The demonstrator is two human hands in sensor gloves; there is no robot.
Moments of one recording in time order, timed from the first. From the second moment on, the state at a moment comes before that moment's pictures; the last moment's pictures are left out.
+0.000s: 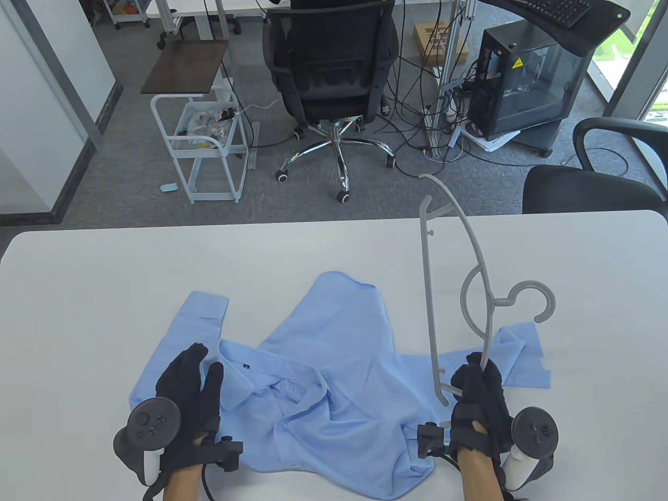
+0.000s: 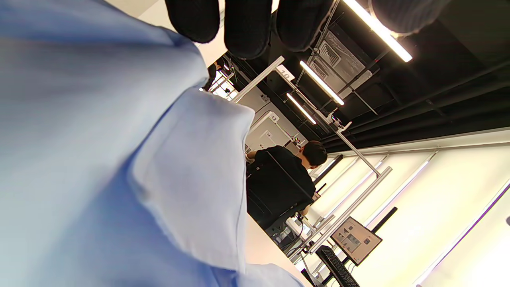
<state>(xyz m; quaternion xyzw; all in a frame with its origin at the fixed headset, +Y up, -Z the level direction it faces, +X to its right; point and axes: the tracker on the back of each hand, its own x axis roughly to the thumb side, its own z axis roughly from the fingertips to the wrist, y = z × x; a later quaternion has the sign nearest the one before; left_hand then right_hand) -0.314 -0.729 -0.265 0.15 0.06 0.38 0.91 0.201 -0.768 -0.230 -0.25 -0.19 0.69 0.65</state>
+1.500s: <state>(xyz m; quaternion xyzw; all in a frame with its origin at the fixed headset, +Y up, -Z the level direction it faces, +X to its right) -0.301 -0.737 -0.271 0.10 0.04 0.36 0.93 0.353 -0.813 -0.197 -0.45 -0.09 0.72 0.52</state>
